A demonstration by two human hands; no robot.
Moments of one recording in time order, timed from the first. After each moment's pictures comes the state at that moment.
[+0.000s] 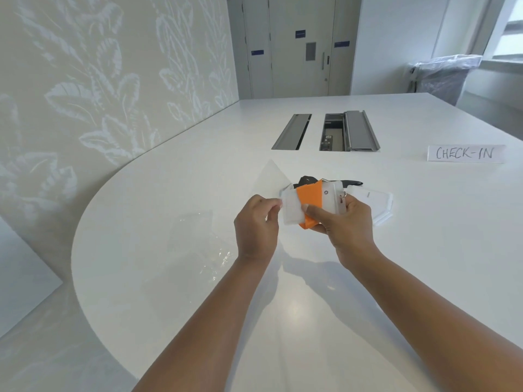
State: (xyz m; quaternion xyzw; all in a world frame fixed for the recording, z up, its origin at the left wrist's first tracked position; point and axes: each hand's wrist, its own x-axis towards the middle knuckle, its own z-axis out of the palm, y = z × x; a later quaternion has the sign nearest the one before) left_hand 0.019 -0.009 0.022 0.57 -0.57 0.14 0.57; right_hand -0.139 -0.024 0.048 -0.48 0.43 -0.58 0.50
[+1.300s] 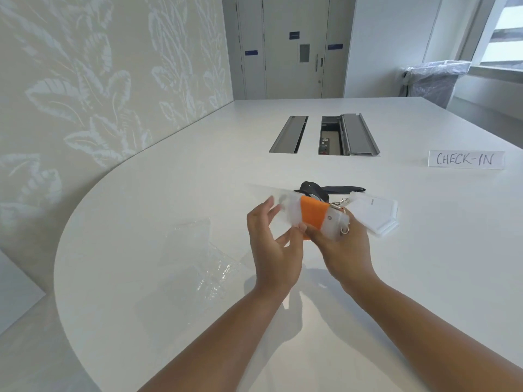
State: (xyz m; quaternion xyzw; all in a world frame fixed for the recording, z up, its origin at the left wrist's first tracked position) left_hand -0.013 0.008 0.020 0.47 -0.47 -0.17 0.72; right_hand -0.125 -0.015 0.035 -0.56 0.47 -0.55 0.41
